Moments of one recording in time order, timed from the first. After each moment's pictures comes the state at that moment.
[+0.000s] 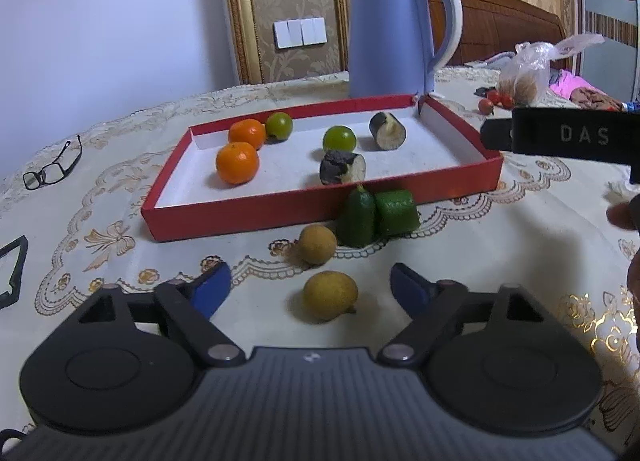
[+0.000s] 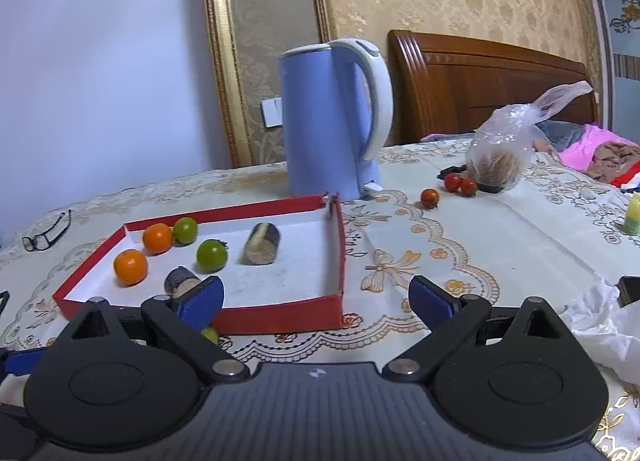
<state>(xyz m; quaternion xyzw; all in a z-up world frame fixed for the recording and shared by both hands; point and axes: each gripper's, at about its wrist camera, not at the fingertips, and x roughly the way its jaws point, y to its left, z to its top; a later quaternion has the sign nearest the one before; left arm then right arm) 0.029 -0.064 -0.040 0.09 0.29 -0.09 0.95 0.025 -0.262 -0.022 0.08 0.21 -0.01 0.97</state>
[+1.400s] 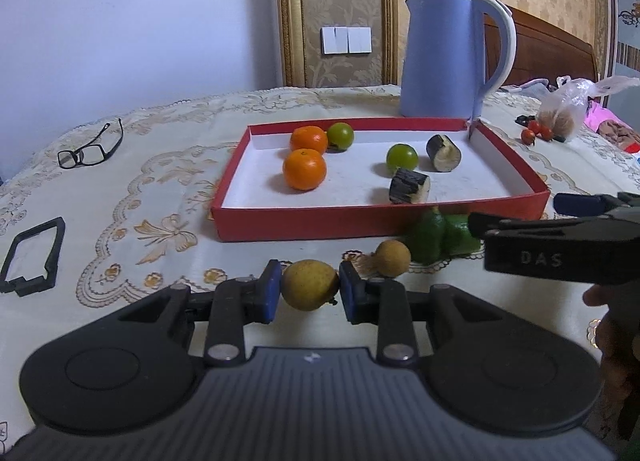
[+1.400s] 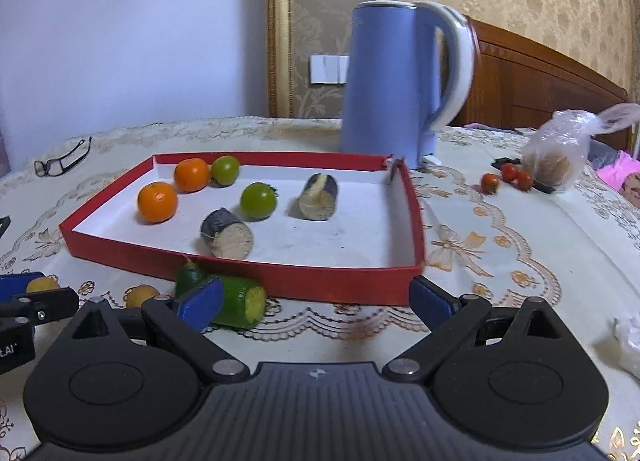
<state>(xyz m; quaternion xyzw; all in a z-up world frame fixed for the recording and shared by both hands) 0.032 -0.016 -0.025 0.04 0.29 -0.04 0.96 0.054 -0.207 -0.043 0.00 0.26 0.03 0.96</state>
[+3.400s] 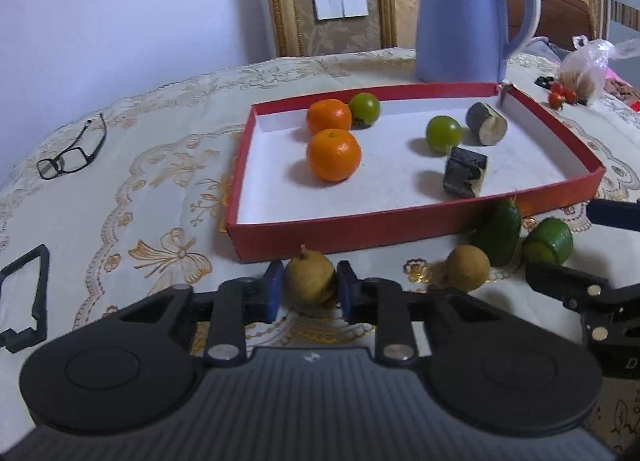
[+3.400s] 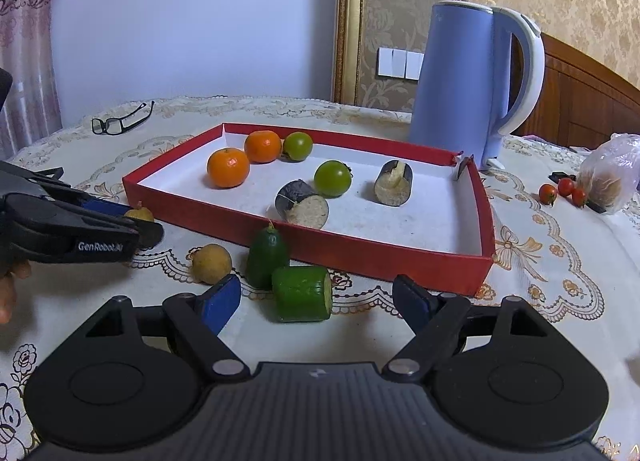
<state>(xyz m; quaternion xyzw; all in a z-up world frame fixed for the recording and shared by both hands) 0.096 0.005 -0.042 0.09 0.33 -0.05 0.94 0.041 -0.186 -0.048 -0.04 0.28 0.11 0.95</state>
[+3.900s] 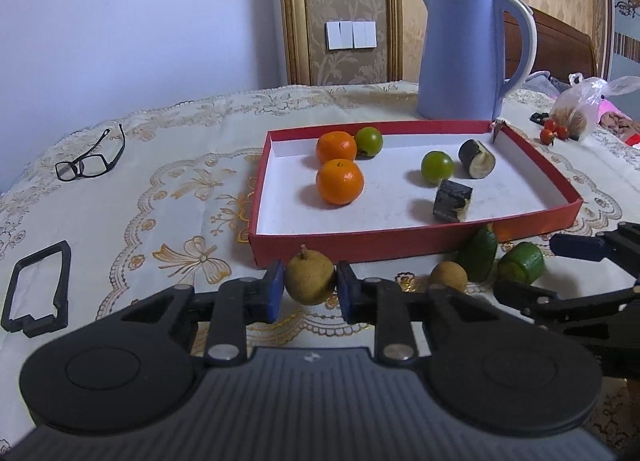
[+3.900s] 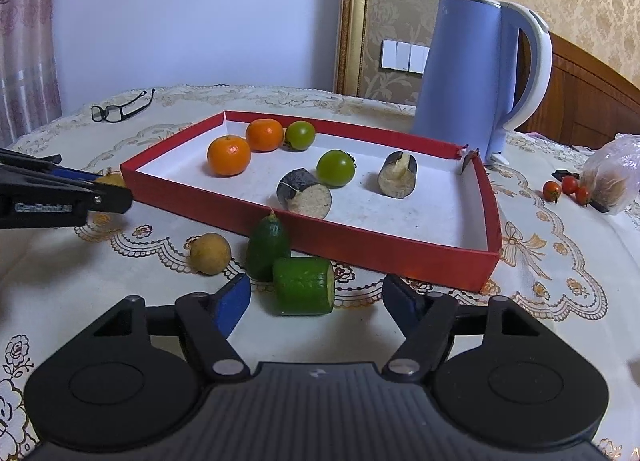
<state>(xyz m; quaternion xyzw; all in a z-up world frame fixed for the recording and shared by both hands) 0.066 0.014 -0.019 0.06 0.30 -0.05 0.95 0.045 -0.181 -0.053 -0.06 0.29 0.11 0.95</state>
